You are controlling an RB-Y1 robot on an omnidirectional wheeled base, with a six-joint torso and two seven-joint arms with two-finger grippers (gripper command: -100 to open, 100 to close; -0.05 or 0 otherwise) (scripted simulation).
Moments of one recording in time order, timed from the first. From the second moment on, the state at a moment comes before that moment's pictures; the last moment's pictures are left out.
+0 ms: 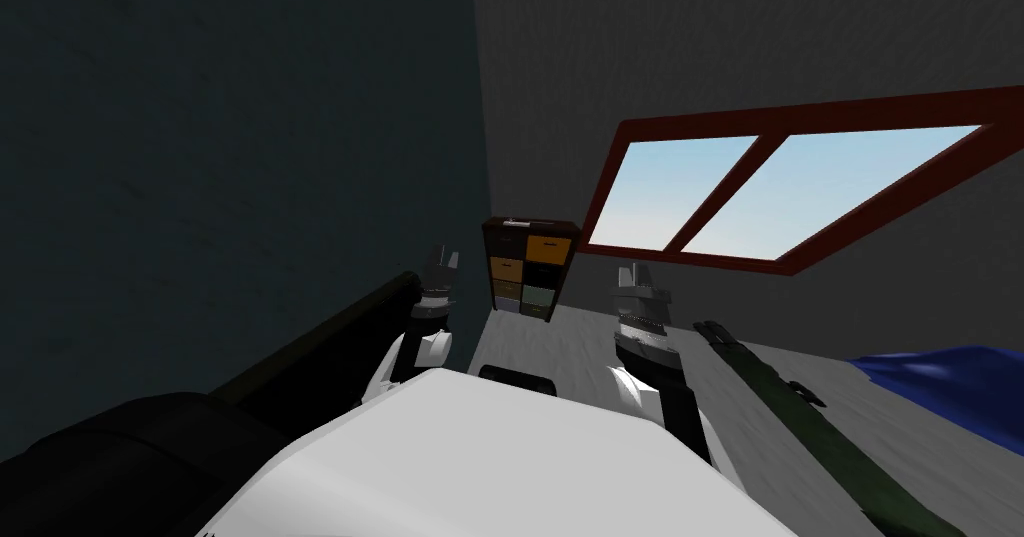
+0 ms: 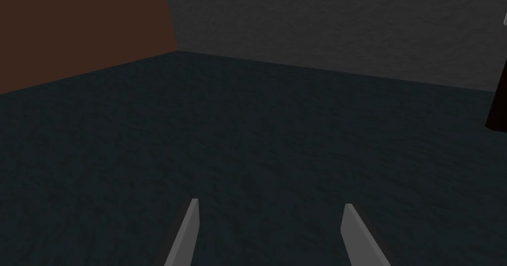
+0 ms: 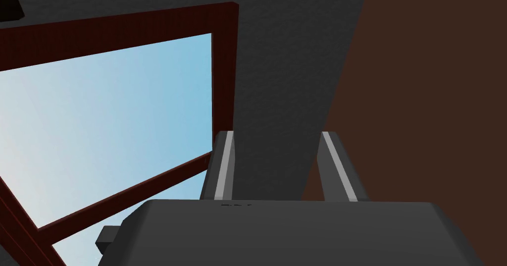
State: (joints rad) left arm 0.46 0.01 0.02 -2.26 -0.11 -0.49 0.17; right arm 0.49 0.03 0.02 -2.32 0.07 -0.41 -0.04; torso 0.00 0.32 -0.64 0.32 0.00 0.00
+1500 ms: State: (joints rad) left arm 0.46 0.14 0.02 -2.33 -0.08 -0.30 0.18; right arm 0.49 0.03 0.02 -2.32 0.07 -0.41 -0.04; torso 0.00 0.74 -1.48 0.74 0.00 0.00
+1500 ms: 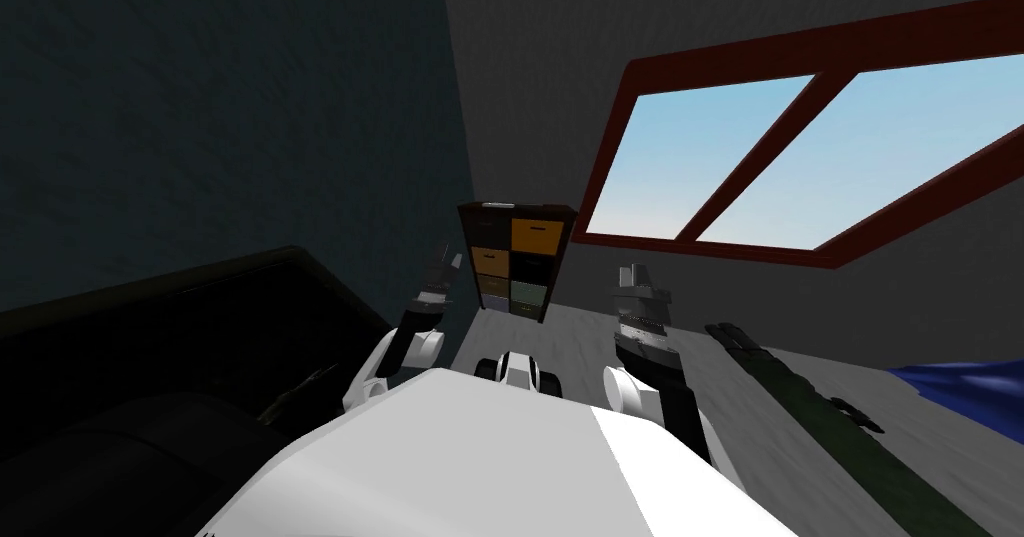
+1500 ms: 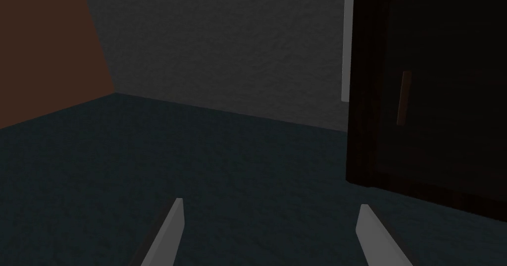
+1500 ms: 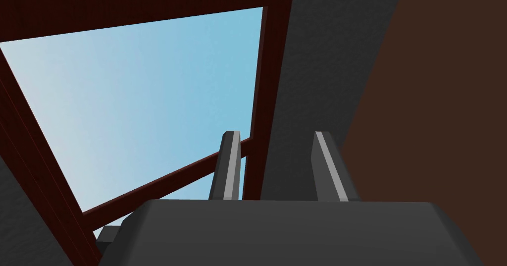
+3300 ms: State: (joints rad) left arm 0.47 0.11 0.03 -2.44 -0.01 0.05 0.21; right arm 0.49 0.03 0.02 -2.32 0.07 -0.41 -0.04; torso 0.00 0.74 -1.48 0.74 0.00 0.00
